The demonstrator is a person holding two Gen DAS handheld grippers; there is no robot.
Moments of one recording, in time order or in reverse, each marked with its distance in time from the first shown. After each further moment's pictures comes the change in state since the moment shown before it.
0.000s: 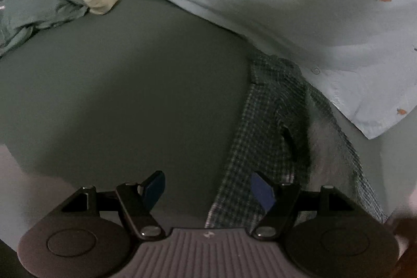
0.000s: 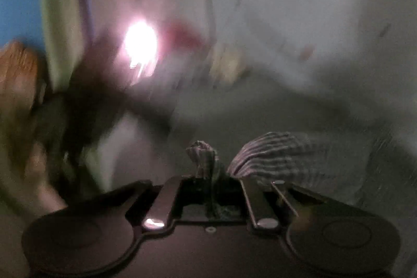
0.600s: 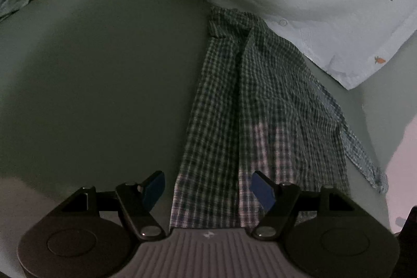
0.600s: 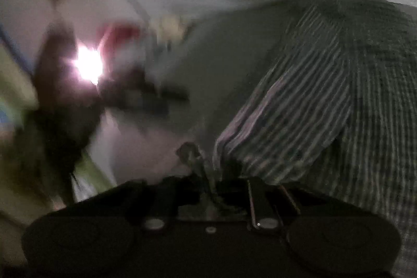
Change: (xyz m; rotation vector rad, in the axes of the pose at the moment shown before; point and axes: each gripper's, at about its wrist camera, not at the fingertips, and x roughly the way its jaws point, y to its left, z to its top) left arm 0.040 -0.030 -0.010 0.175 0.137 -0.122; right arm 0.006 0.012 -0.069 0.528 0.053 -0.035
